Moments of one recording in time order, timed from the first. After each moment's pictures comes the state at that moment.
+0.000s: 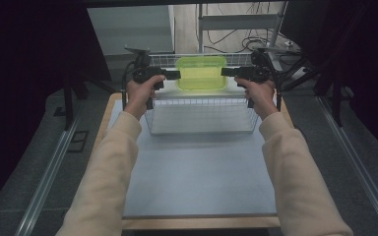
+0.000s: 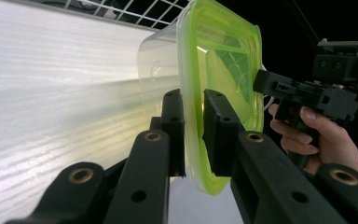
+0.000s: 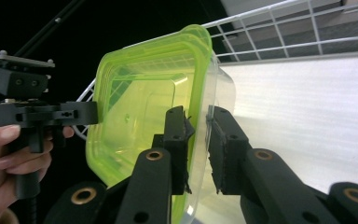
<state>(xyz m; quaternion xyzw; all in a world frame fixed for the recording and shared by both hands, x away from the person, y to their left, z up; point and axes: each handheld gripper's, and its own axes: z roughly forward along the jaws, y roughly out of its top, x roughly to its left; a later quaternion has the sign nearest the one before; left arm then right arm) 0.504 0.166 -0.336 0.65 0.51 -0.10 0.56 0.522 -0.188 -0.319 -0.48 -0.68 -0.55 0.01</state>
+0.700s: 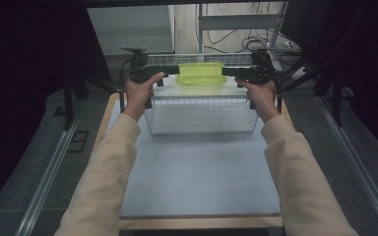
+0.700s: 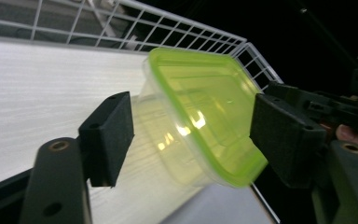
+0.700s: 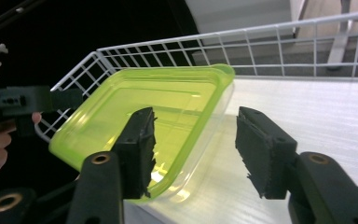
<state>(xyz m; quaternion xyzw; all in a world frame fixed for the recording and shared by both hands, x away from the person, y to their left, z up) 0.491 0.171 -0.328 0.64 0.51 -0.02 0.58 0.505 -0.188 -0.310 -0.47 -0.70 -0.53 -0.08</state>
